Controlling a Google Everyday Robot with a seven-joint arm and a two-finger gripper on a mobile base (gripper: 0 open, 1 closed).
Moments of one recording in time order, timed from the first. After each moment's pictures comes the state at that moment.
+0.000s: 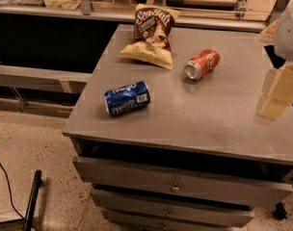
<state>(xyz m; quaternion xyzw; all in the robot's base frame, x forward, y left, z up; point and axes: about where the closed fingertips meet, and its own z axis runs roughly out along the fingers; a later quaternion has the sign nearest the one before) 0.438 -0.215 0.981 -0.60 0.78 -0.04 0.17</state>
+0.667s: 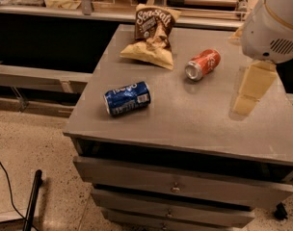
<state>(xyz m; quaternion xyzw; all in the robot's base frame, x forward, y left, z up) 0.459 -0.182 0.966 -0.63 0.76 -0.02 0.16</state>
